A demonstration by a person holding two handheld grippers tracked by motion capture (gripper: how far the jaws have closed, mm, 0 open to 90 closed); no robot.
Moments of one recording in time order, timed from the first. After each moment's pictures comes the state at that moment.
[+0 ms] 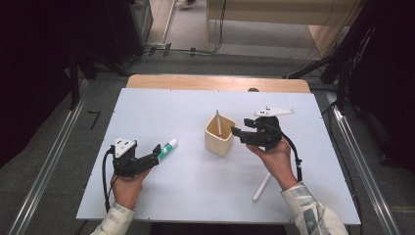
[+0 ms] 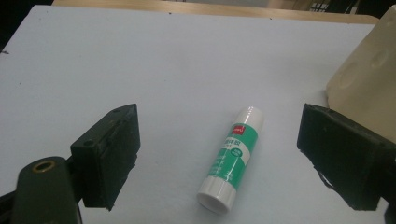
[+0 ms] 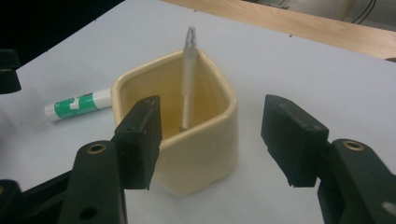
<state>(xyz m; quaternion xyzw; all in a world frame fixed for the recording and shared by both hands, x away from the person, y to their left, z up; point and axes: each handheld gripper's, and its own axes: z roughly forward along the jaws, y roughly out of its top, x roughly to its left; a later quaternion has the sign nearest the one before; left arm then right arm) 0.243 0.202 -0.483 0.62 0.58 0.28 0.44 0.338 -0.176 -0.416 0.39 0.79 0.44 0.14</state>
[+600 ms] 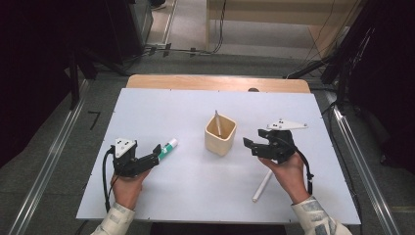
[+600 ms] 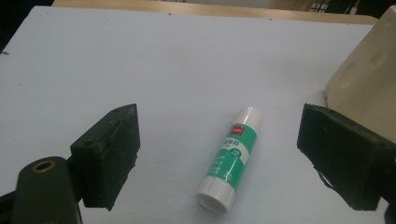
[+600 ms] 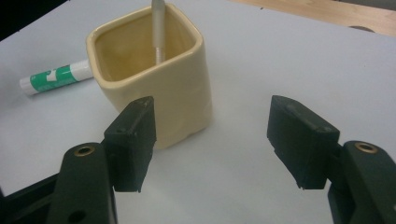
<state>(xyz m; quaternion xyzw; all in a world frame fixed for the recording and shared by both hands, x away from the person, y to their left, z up) 0.242 0.201 -0.483 0.62 0.58 0.28 0.44 0.311 -0.206 -0.429 0.42 0.79 0.42 0.16</state>
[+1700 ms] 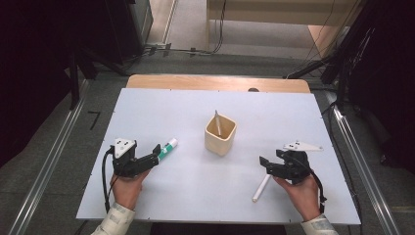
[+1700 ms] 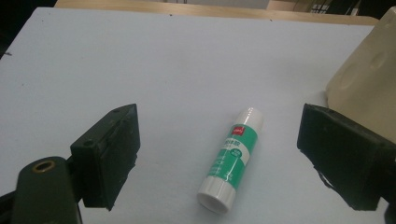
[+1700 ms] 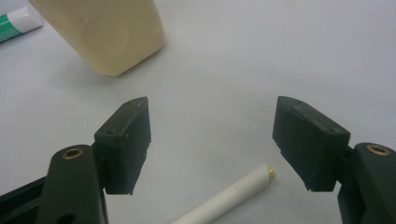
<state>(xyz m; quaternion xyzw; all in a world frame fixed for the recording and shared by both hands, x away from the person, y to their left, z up) 0.241 0.201 -0.482 0.62 0.58 0.29 0.44 0.278 -0.252 -0.470 0.49 0.77 0.38 0.16</state>
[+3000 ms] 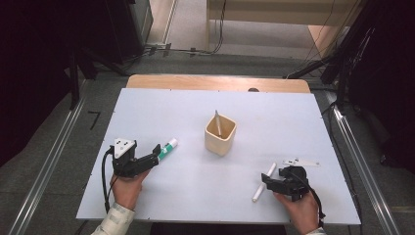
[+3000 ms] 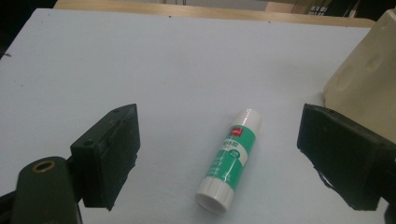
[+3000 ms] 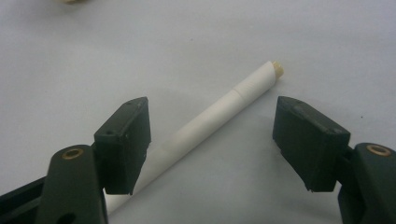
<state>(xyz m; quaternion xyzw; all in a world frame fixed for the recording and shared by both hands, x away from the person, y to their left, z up) 0.241 0.201 -0.481 0.62 0.58 0.29 0.44 0.250 -0.255 -0.506 0.55 0.76 0.31 0.13</state>
